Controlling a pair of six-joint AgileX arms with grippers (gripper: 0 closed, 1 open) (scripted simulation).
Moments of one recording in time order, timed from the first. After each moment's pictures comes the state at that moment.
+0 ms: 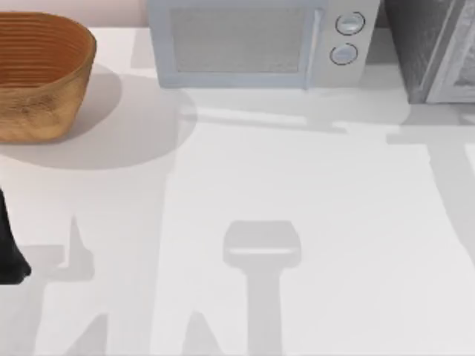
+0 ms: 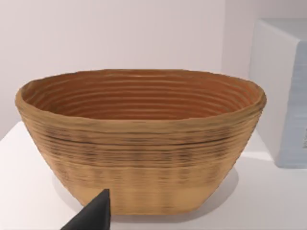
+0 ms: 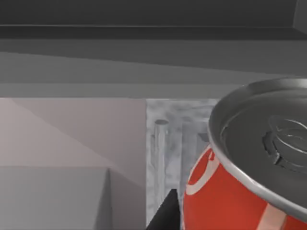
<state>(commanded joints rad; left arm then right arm) 0.00 0.00 0.00 0.00 0.00 0.00 0.13 0.97 1.26 -0.31 0.15 0.01</state>
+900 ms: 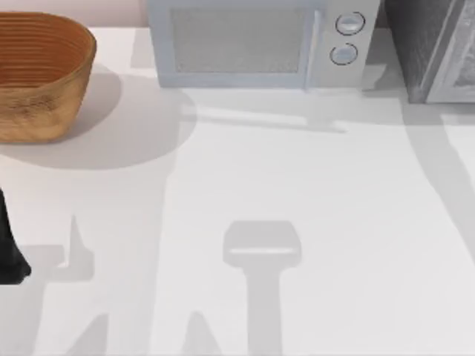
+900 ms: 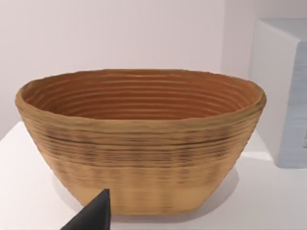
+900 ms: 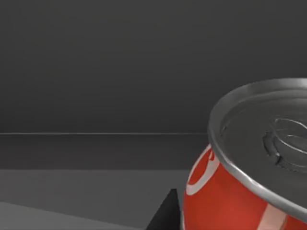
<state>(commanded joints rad) 0.00 0.00 0.00 0.00 0.00 0.00 0.18 1.33 1.74 -0.42 0.19 0.02</state>
